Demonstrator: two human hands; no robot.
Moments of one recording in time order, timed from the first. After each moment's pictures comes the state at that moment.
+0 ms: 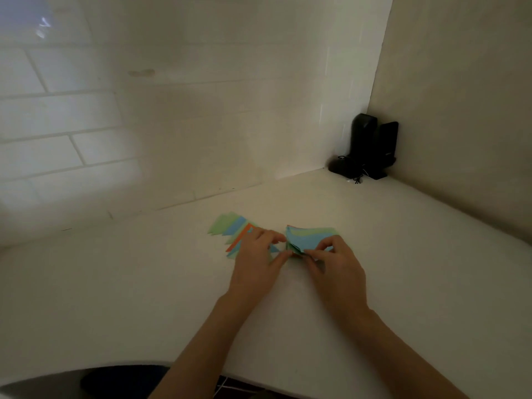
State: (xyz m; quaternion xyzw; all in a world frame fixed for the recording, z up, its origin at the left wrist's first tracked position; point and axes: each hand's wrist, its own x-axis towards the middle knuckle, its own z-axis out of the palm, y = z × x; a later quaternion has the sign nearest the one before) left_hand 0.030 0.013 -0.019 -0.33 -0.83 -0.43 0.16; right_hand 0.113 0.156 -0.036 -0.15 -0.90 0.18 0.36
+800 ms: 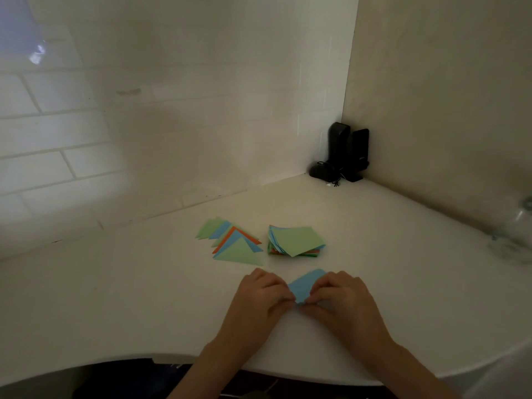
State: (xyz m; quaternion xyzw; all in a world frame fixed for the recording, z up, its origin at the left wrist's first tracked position) left_hand 0.102 -0.004 -0.041 -0.49 -0.78 -0.33 0.18; right_hand 0.200 0.168 -0.036 -0.03 -0.93 0.17 0.31
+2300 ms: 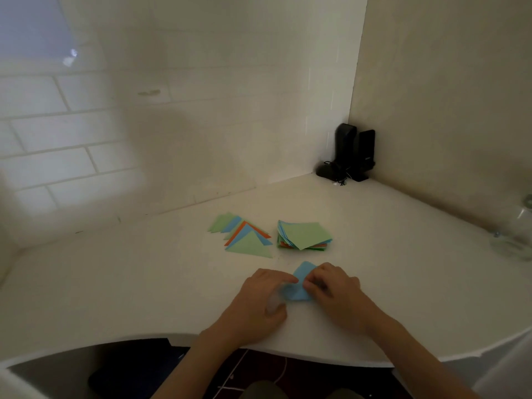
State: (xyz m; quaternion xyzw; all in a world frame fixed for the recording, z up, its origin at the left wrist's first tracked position) left_hand 0.110 -0.032 -0.033 -0.49 -0.80 -0.34 0.04; right_hand 0.189 0.153 -0.016 -0.09 -0.95 0.28 0.05
